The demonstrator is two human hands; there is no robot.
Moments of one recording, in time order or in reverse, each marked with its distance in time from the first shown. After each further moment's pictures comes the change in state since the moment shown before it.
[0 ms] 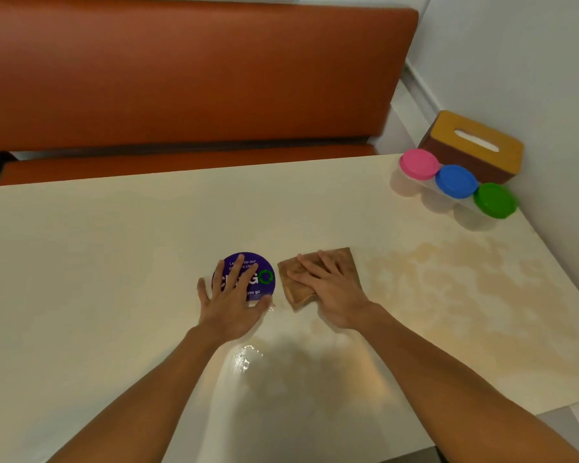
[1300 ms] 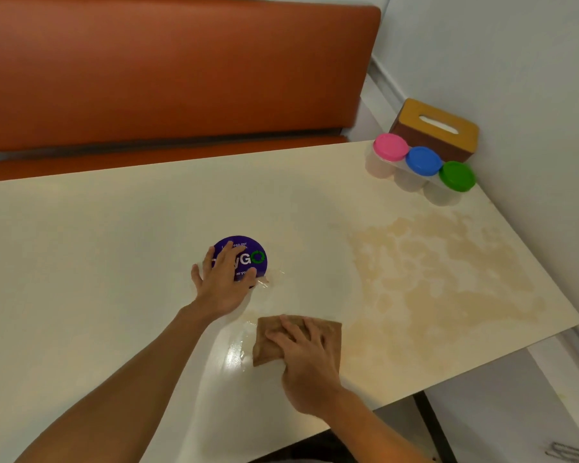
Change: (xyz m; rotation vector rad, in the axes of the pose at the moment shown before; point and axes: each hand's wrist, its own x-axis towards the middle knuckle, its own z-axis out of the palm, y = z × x) left_hand -0.009 0.005 -0.014 -0.278 0.051 0.000; right_hand -0.112 -0.135 0.059 0.293 -0.013 0.324
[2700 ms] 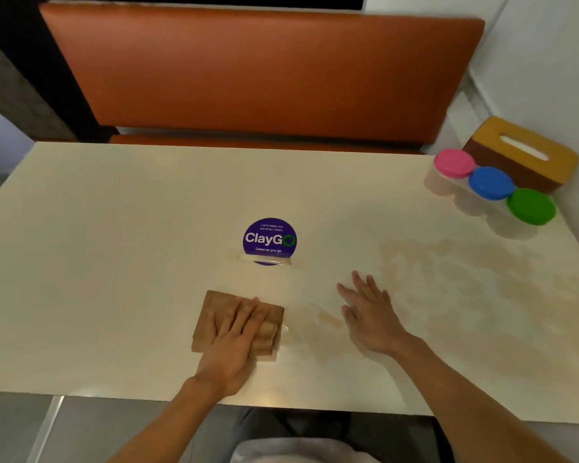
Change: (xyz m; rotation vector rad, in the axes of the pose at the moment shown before) left_hand -0.178 0.001 0.043 0.414 -0.097 -0.020; right_hand 0.051 0.130 -0.058 -0.091 -0.039 -0.201
